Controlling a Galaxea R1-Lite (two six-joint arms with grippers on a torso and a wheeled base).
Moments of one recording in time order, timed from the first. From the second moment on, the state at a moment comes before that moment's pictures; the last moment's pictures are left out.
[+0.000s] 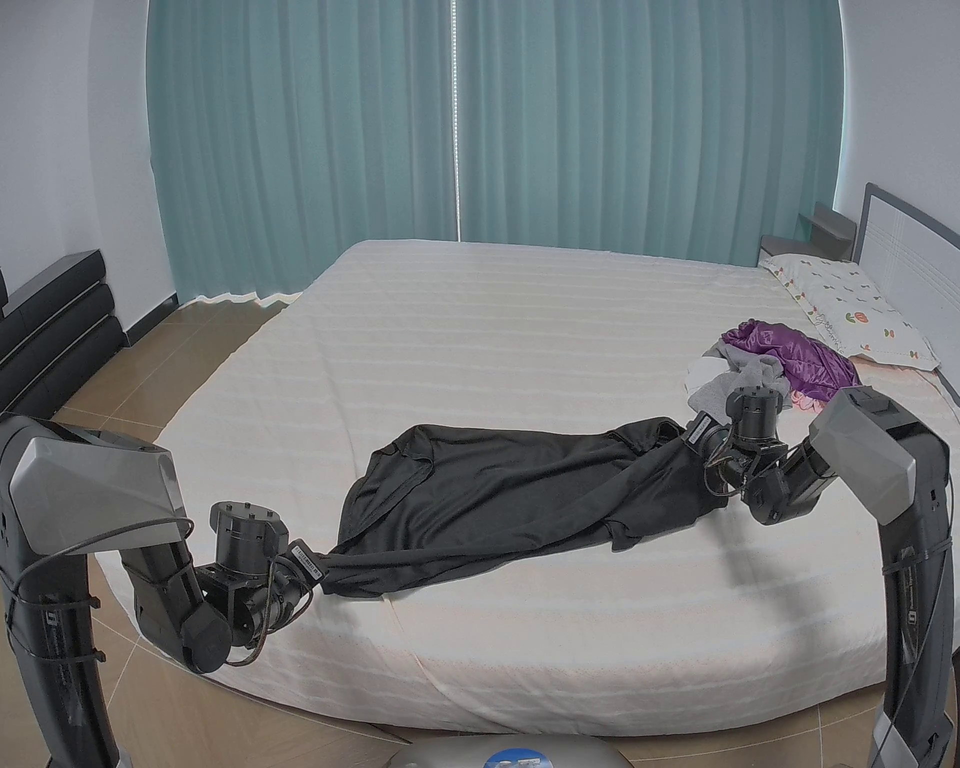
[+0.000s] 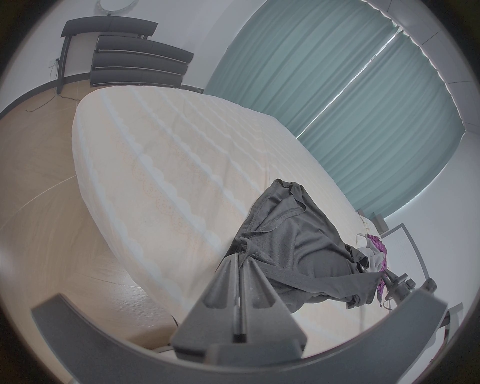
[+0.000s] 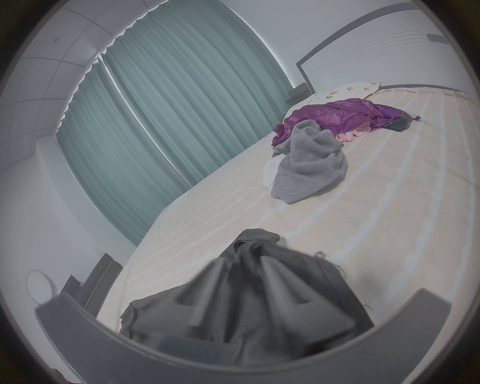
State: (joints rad) left arm -0.28 2.24 -0.47 -1.13 0.19 -0.91; right arm 0.11 2.55 -1.35 -0.86 -0.13 0.66
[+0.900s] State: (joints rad) left arm -0.28 2.24 -0.46 -1.13 0.18 -0.91; right arm 0.12 2.40 -0.90 -0.87 0.06 0.72
